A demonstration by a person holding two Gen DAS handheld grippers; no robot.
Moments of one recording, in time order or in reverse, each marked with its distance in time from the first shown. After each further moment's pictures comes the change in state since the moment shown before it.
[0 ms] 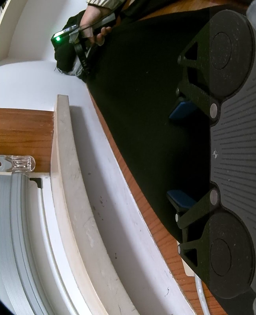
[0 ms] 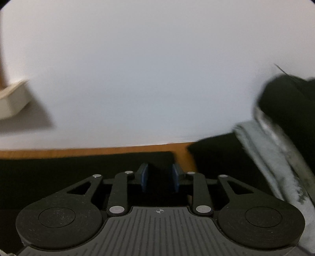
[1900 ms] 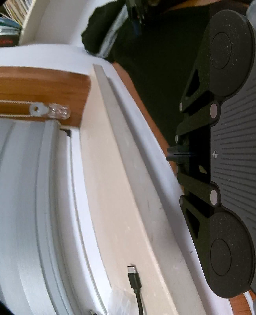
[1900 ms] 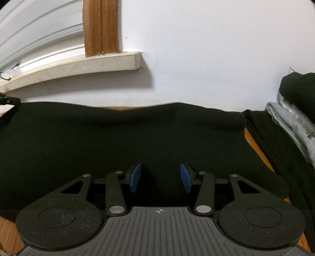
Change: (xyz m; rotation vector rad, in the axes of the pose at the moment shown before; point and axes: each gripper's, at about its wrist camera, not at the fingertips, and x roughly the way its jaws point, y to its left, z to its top) left arm -0.045 0.086 0.008 -0.060 -0.065 0.051; right arm -0.101 0.071 -0.085 -0.131 -0.059 0.219
